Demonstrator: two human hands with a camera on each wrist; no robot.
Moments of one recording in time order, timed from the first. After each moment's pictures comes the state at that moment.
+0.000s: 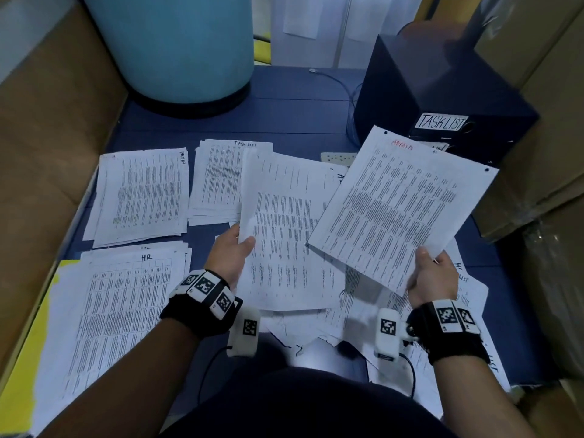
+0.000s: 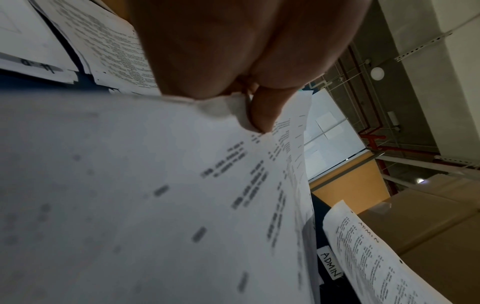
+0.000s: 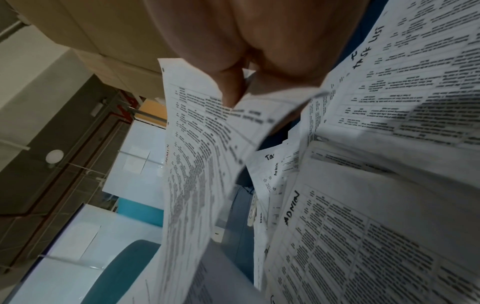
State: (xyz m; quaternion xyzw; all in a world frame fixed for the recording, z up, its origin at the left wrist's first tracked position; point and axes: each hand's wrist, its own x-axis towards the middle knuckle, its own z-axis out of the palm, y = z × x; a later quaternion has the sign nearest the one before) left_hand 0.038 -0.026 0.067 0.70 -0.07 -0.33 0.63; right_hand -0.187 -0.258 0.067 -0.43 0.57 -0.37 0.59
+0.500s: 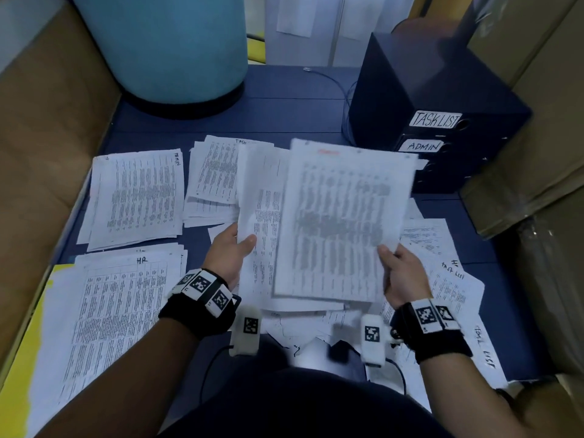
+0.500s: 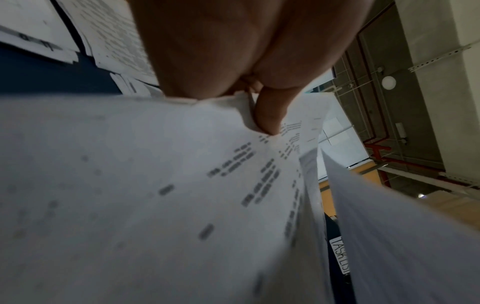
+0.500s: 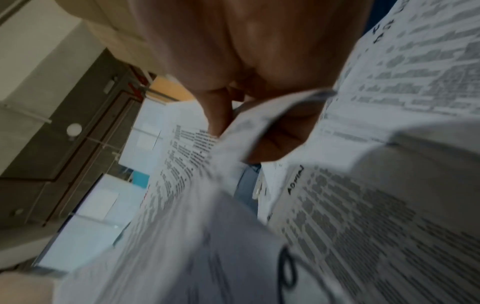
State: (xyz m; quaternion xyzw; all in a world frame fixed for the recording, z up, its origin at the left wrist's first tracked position) left_hand 0.037 -0.031 0.073 0.67 -0.07 -0.35 0.65; right_hand -0.173 -0.240 0.066 -0.50 0.47 -0.22 0.70
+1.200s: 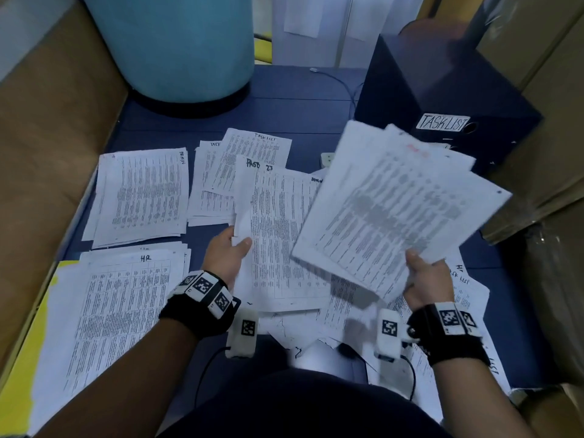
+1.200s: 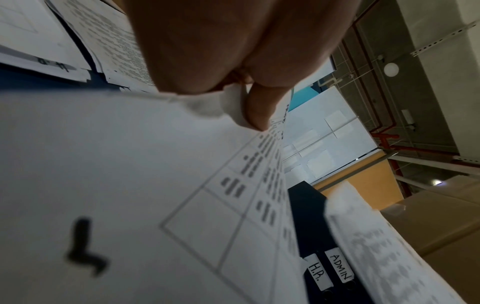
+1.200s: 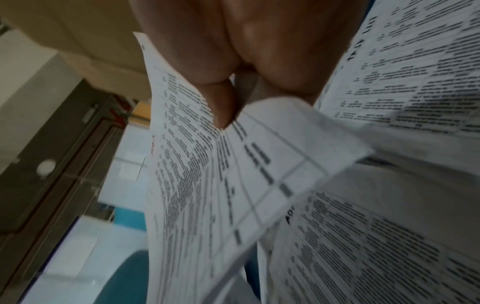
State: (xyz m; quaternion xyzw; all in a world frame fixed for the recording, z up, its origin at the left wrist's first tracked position) left_hand 0.046 -0.025 0.056 0.73 -0.06 -0.29 0.62; right_hand -0.191 -0.266 0.058 -0.47 0.55 -0.29 0.63
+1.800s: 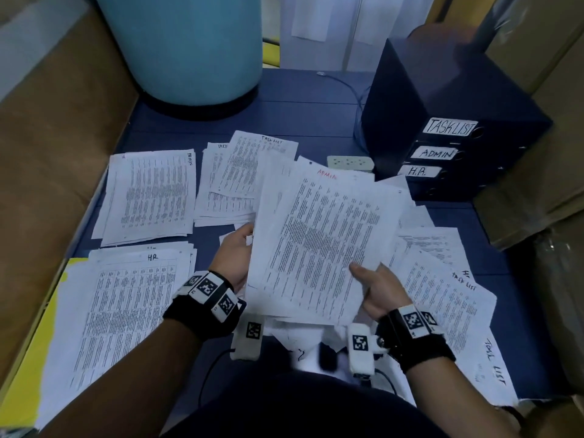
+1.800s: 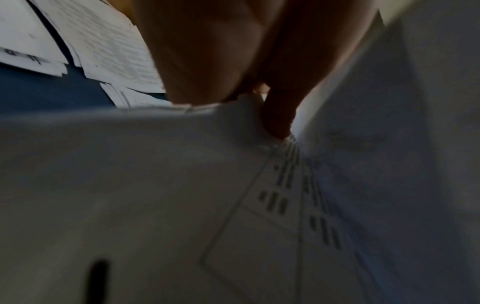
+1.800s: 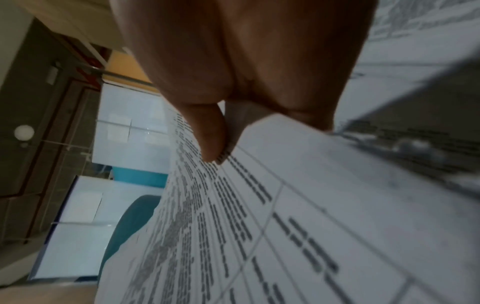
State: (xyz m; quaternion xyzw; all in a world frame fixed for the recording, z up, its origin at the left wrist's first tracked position) left_hand 0.031 -0.028 0.091 0.69 -0.08 -0.37 0.62; right_hand -0.150 -0.208 0.063 -0.46 0.42 -0.11 0.77
